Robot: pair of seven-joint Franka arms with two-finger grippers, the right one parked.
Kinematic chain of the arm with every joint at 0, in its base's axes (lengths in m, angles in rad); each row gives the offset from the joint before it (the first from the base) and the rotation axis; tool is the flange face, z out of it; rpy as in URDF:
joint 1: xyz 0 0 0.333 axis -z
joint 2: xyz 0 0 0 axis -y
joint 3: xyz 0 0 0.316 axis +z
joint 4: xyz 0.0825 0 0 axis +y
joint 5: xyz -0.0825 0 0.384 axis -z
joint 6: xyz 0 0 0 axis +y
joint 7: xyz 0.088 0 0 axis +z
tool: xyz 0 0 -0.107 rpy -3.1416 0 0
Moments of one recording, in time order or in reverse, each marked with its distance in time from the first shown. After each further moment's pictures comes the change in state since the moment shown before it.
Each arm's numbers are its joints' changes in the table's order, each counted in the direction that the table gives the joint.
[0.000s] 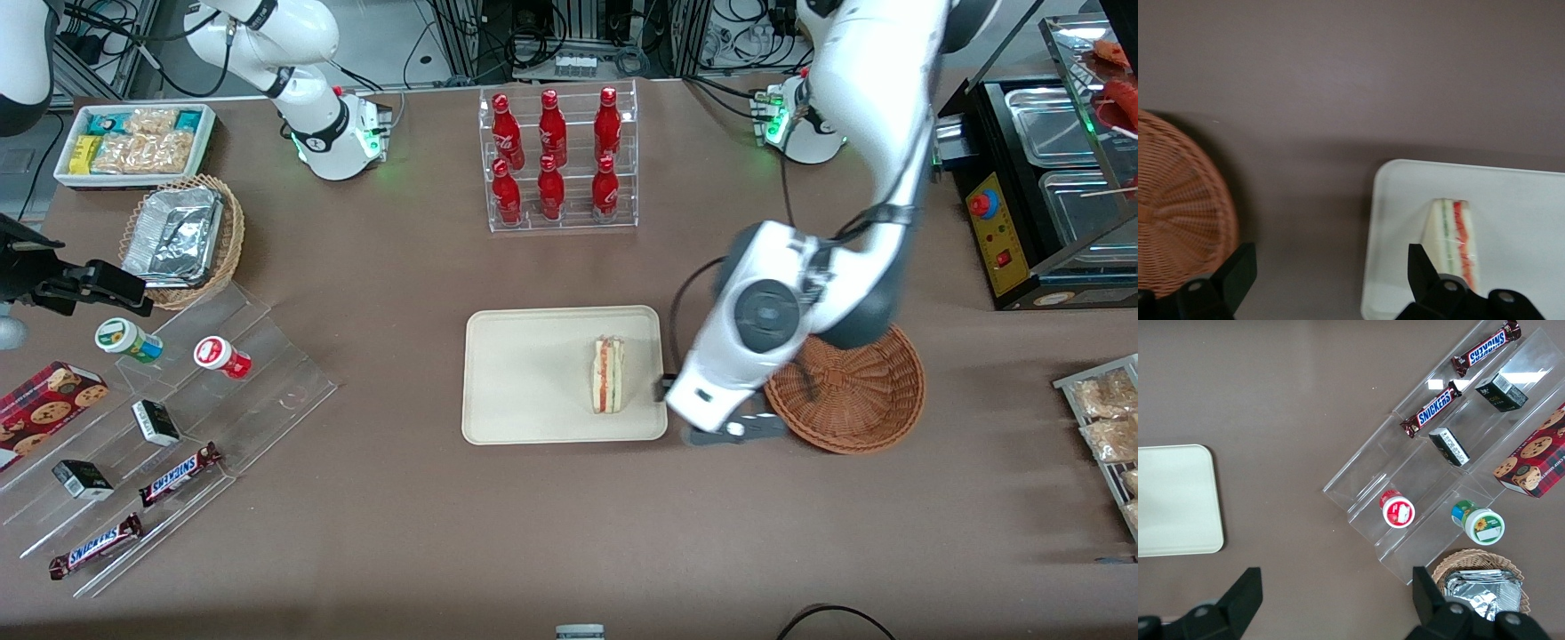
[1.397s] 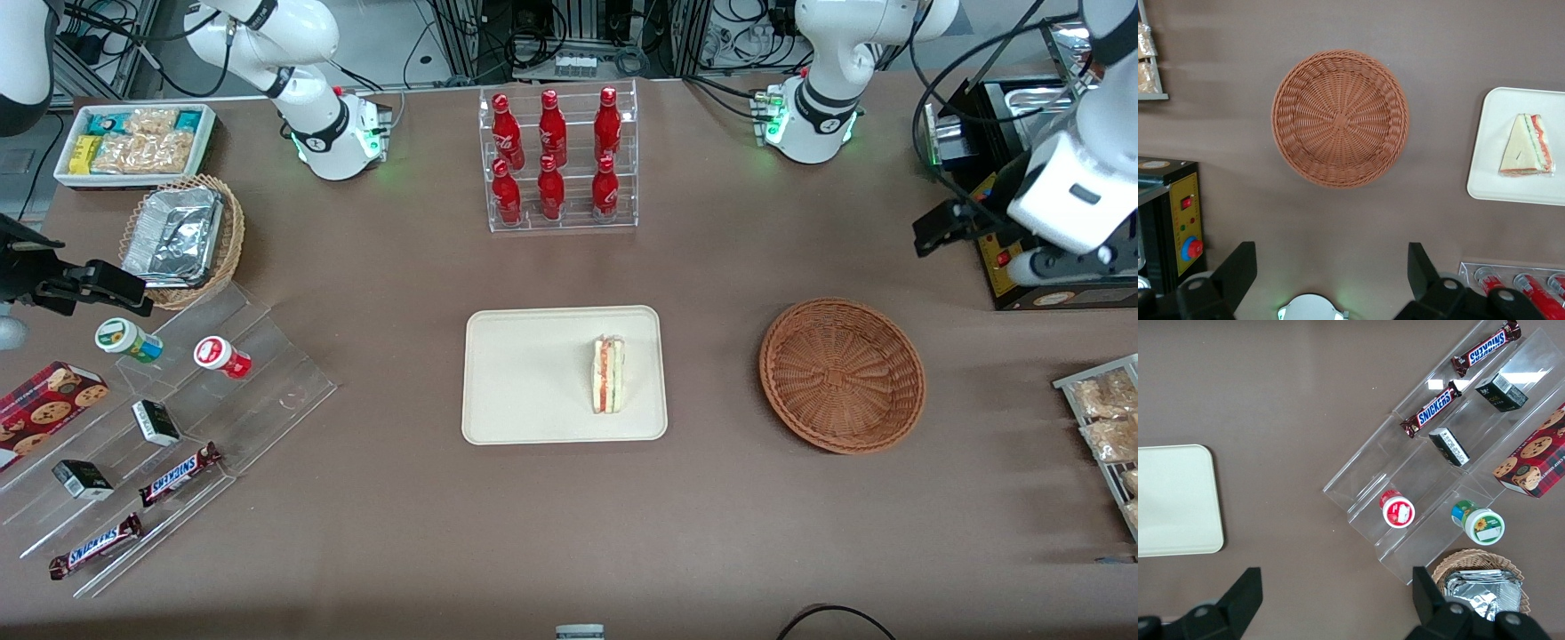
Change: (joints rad) arm -0.288 0.542 0.001 0.100 -0.024 0.504 -0.291
